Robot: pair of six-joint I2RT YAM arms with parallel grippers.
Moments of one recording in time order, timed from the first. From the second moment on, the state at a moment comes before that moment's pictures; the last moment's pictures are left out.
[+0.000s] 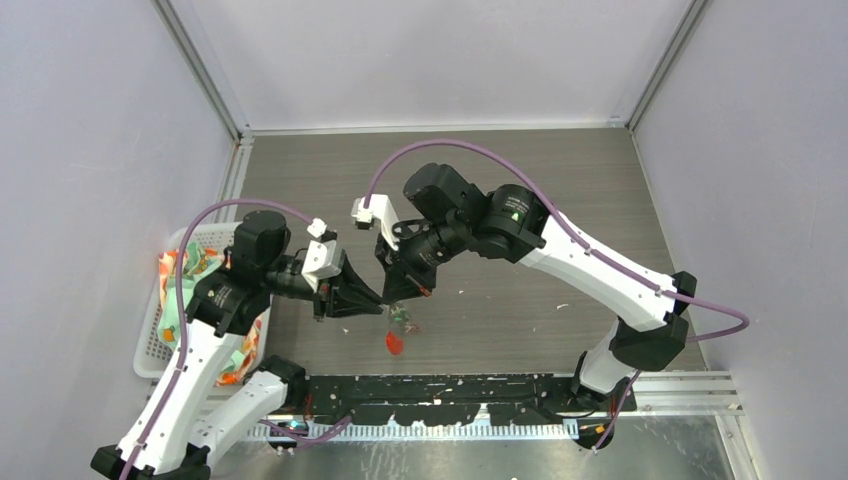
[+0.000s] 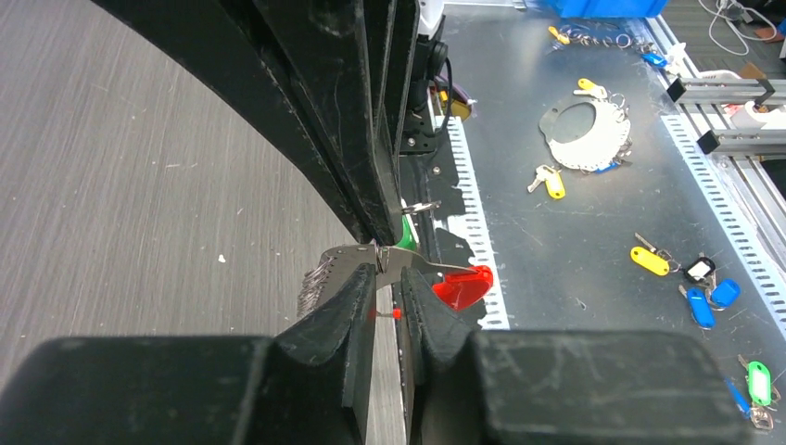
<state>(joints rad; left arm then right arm) -0.42 0.77 1.03 -0.78 1.22 0.41 1.11 1.60 1.92 -1.04 -0.52 -0.01</state>
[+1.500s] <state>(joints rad) -0.42 0.65 0.87 -0.22 1.02 -0.25 1.07 1.17 1.51 -0.61 -0.26 0.14</state>
